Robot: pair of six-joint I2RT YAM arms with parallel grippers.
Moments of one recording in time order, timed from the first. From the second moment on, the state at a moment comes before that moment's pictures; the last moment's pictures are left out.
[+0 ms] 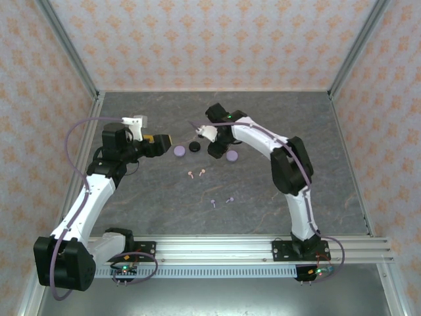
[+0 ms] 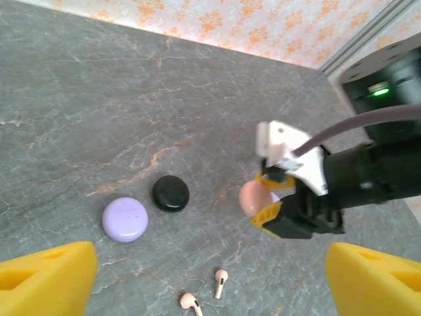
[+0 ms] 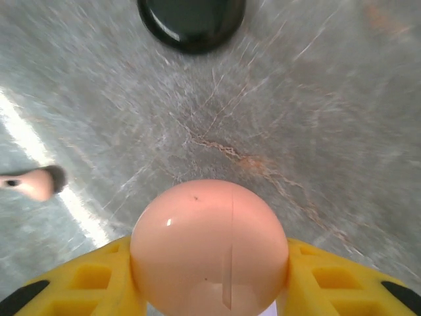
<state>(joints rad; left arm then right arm) -0.05 1.06 0.81 -0.26 0.48 -0.32 0.62 2.09 1.75 -0.89 -0.08 -0.45</state>
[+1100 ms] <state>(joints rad) -0.22 1.08 0.99 -0.16 0.76 -0.53 0.84 1.48 1.40 -0.39 0.00 -0.62</state>
